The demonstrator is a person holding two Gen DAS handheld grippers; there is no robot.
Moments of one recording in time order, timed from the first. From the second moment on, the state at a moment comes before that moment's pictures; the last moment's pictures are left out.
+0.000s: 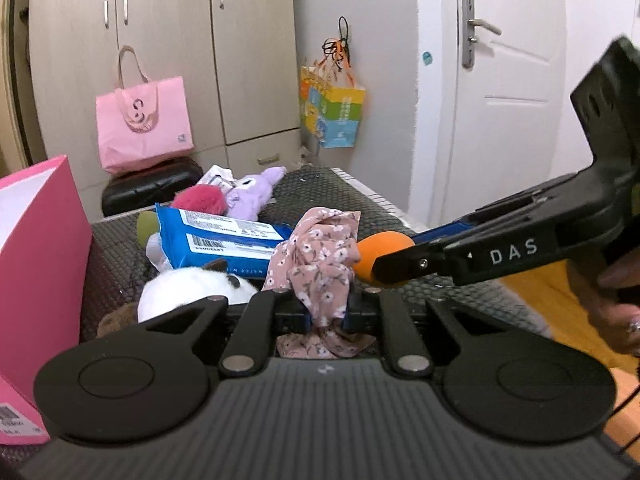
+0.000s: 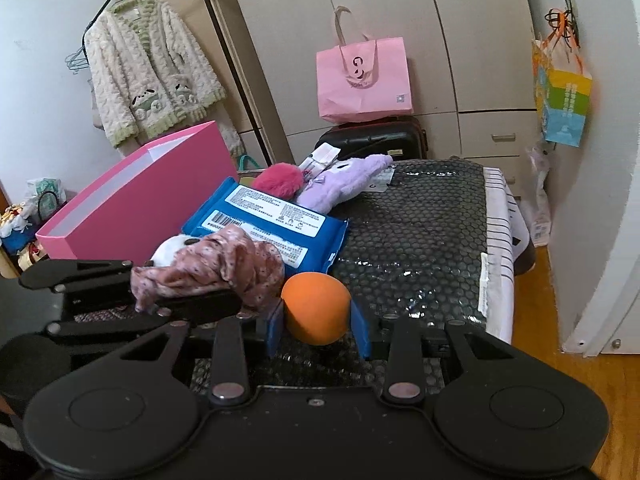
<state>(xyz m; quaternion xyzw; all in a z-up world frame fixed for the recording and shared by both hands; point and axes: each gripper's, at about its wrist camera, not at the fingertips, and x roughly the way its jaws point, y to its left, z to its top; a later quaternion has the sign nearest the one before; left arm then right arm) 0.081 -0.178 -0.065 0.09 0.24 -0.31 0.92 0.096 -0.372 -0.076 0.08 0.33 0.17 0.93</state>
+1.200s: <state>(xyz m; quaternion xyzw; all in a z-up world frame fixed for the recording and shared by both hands) 0.061 -0.017 -0.034 0.02 0.47 -0.33 0.82 0.051 -0.246 -0.017 0.01 0.41 0.32 0.85</state>
